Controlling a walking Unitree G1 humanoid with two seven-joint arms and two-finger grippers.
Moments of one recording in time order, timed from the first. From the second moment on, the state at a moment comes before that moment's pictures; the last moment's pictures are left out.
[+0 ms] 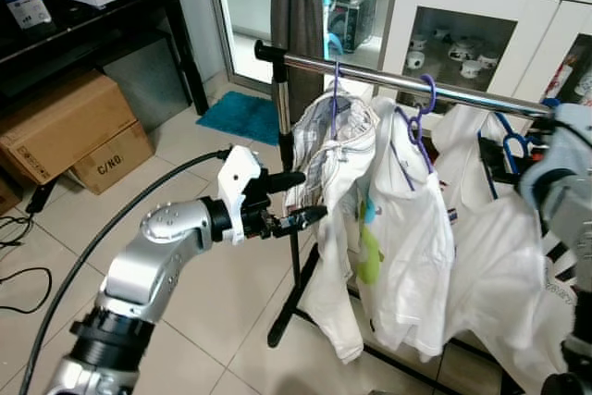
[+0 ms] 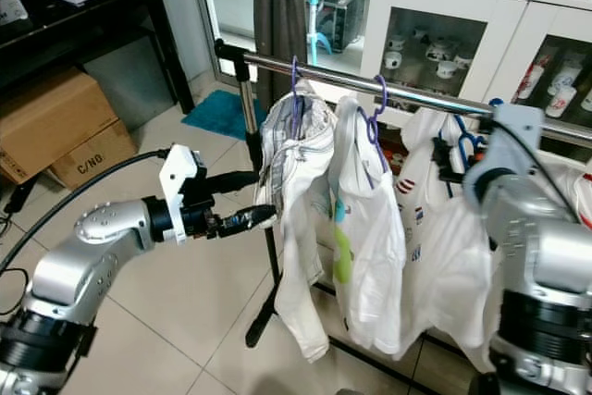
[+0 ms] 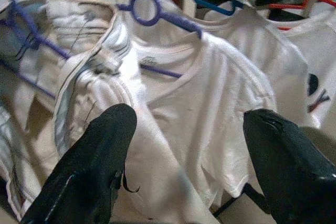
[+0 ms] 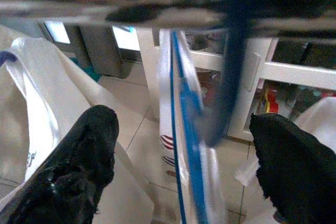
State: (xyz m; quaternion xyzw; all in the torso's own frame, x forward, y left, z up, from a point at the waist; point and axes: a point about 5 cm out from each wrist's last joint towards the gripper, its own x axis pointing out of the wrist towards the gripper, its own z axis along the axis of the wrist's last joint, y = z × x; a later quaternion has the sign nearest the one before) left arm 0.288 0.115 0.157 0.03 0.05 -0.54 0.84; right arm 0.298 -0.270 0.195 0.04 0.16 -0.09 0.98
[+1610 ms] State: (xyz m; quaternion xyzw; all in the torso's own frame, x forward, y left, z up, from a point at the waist) left arm 0.288 0.109 0.168 0.04 0.05 -0.59 0.81; right arm 0.295 -0.271 0.189 0.06 0.17 -0.06 0.98
